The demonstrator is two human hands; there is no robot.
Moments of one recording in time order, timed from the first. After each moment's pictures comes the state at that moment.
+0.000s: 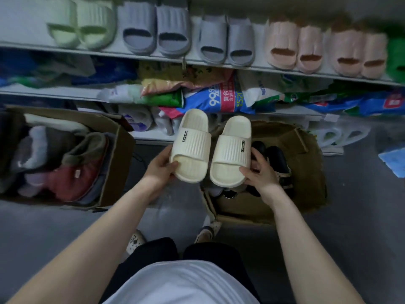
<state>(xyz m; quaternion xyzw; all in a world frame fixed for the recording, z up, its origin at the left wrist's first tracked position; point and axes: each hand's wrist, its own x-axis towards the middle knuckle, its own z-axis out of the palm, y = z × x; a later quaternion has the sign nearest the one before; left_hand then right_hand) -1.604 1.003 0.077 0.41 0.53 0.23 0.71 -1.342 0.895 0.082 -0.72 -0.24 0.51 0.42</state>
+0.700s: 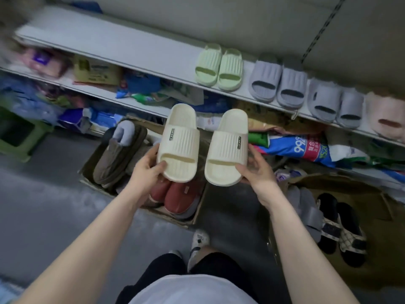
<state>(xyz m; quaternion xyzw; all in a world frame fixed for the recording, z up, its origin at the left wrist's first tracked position) -1.946 1.097 0.141 0.39 0.58 0.39 0.60 -1.657 1.067 0.136 -0.61 -0.36 0.54 0.45</state>
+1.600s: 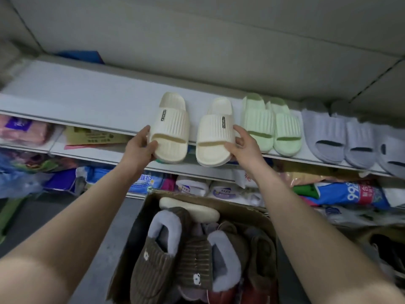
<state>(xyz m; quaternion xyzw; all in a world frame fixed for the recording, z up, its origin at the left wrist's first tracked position) -2.111 1.498 0.121 0.45 0.55 0.37 0.60 -1.843 1.443 0.130 -0.71 -0.41 0.42 0.38</state>
